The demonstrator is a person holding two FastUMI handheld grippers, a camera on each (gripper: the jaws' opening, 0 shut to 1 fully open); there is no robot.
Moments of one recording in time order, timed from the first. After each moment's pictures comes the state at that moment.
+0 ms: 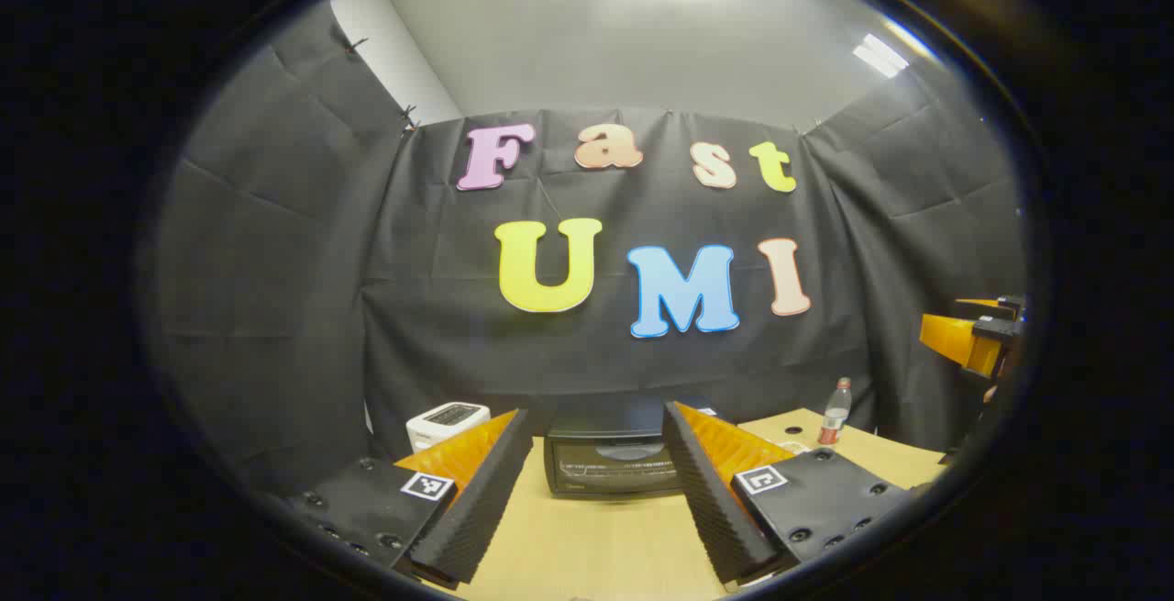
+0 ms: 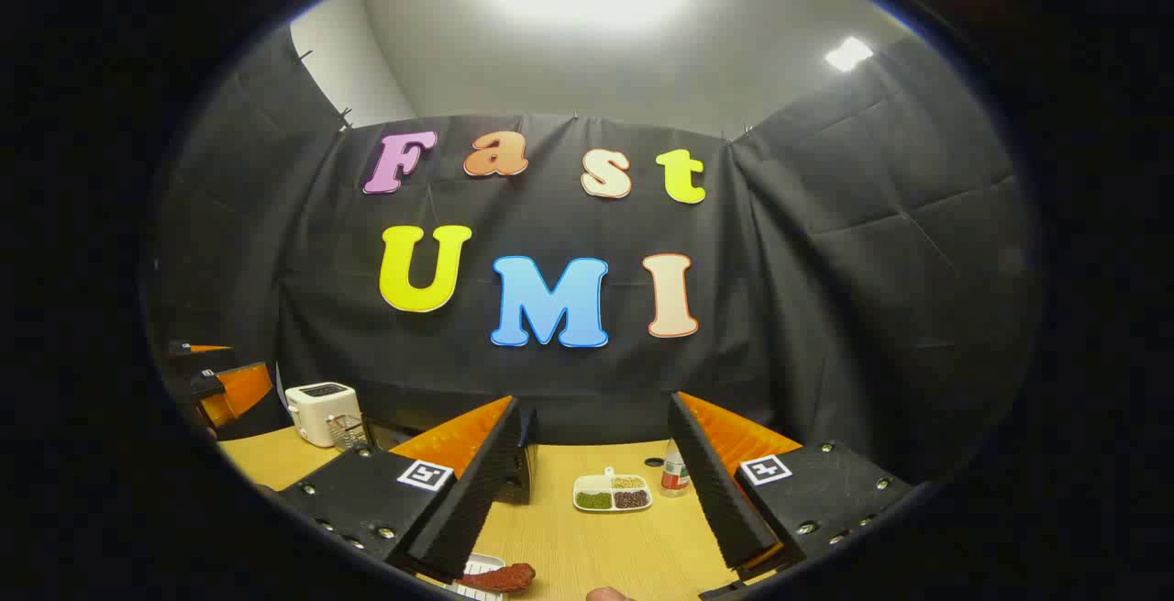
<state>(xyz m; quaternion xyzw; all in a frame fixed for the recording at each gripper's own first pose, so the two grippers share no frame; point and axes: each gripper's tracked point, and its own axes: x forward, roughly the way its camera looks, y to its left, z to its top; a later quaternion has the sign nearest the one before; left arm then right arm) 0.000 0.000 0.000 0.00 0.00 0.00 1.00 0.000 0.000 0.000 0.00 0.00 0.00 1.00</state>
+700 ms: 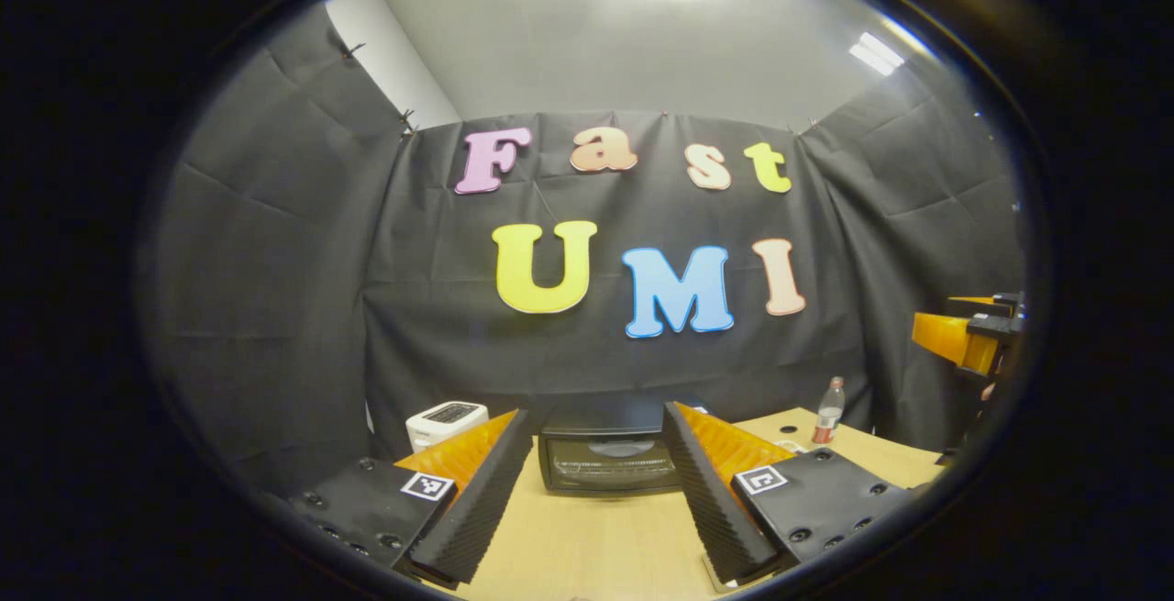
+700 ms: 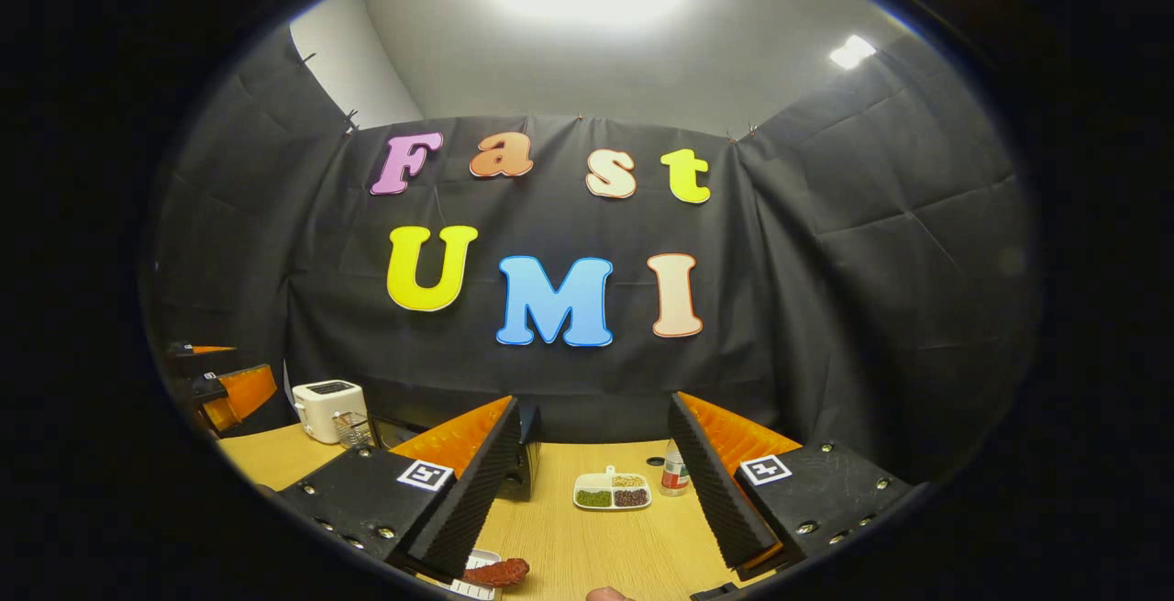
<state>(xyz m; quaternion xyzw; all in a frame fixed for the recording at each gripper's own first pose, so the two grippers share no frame) -0.019 -0.018 0.000 0.00 0.00 0.01 1.00 -0.006 -0.007 0.000 0.00 0.00 0.02 1.00</state>
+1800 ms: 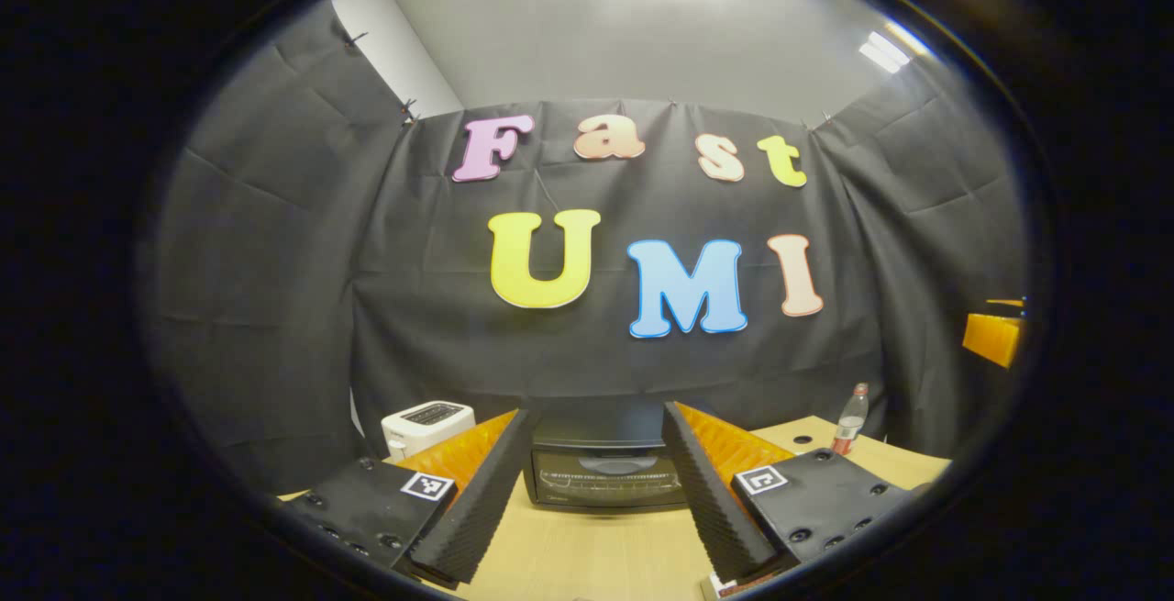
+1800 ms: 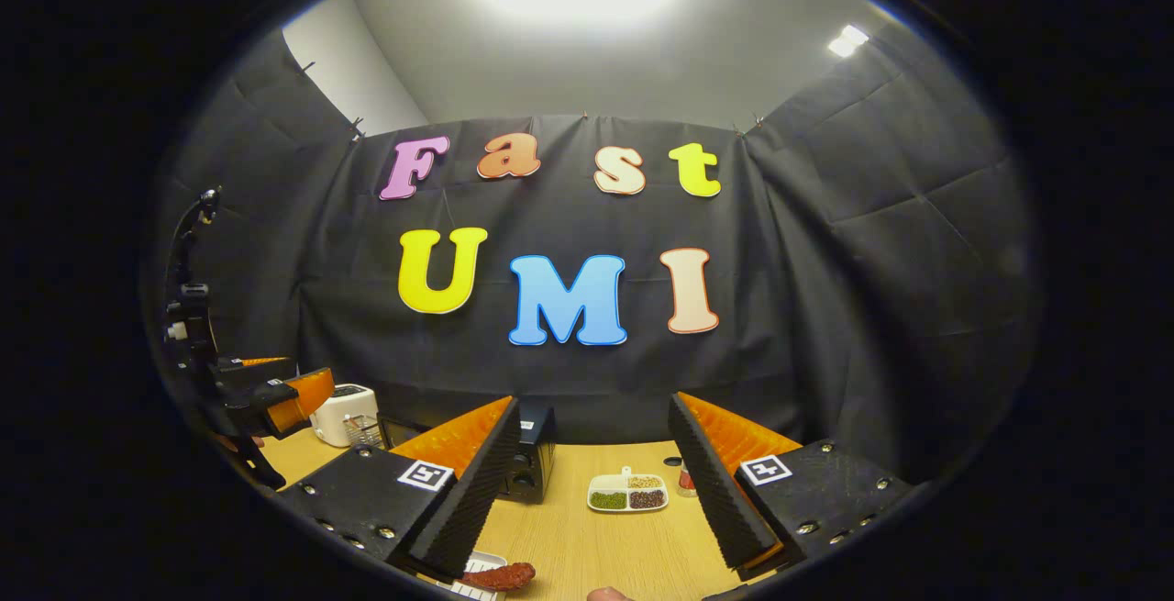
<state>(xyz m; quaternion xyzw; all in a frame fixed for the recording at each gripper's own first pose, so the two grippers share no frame) 0.088 -0.024 -0.036 -0.01 0.00 0.01 1.00 0.018 -0.002 -0.017 0.01 0.00 0.03 1.00</state>
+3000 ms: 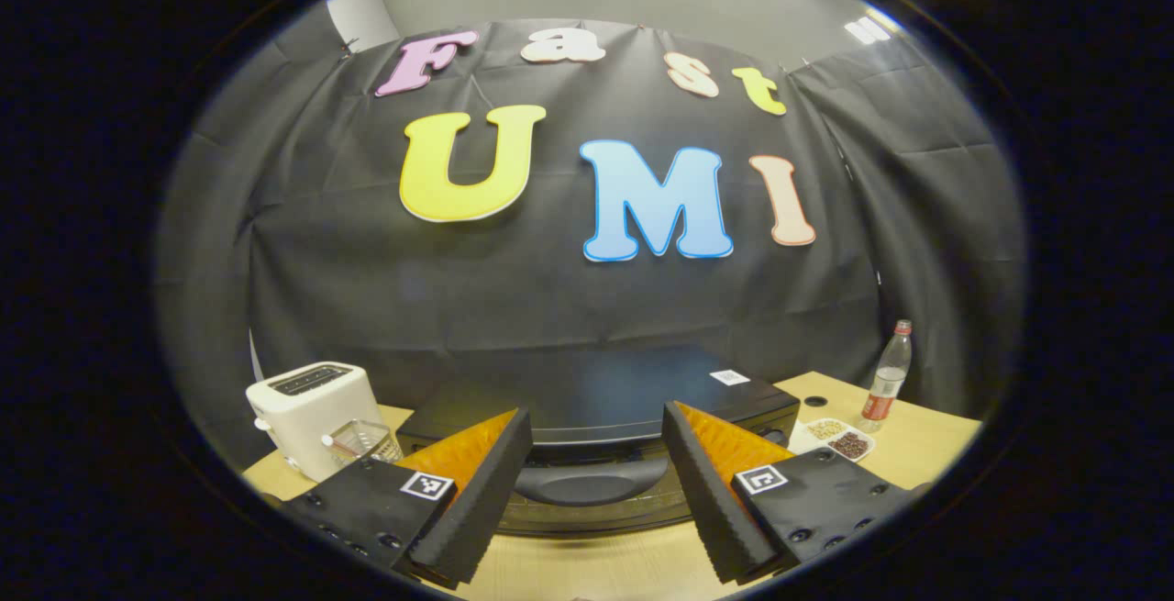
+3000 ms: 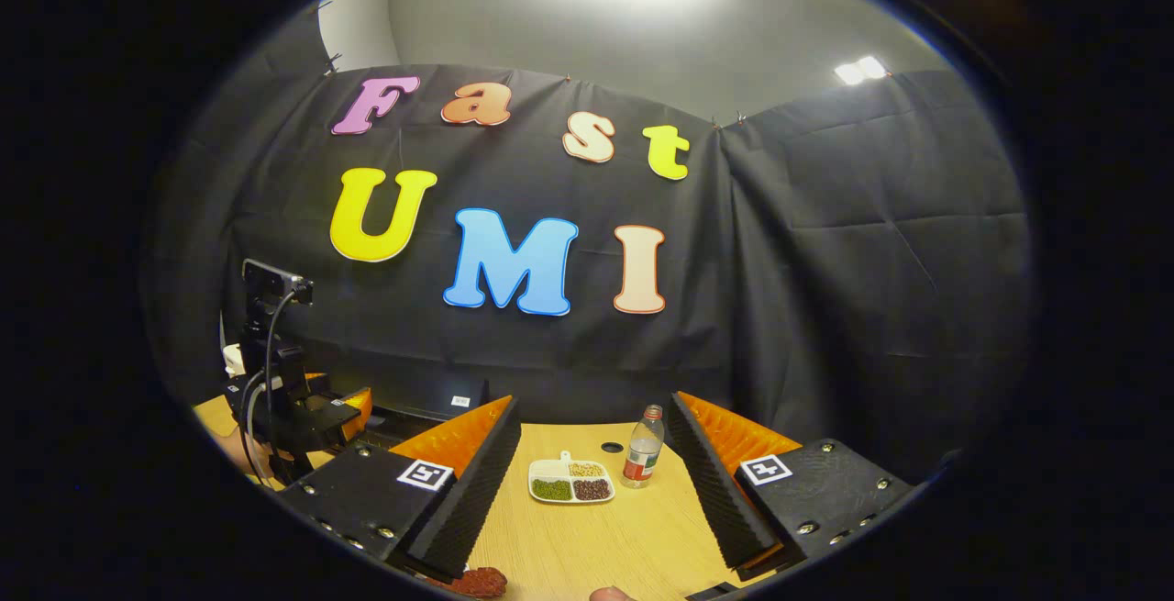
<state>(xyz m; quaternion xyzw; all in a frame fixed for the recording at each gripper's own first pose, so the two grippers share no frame) 0.288 -0.069 -0.198 0.00 0.09 -0.07 0.99 0.052 0.001 -0.041 -0.06 0.05 -0.08 0.99</state>
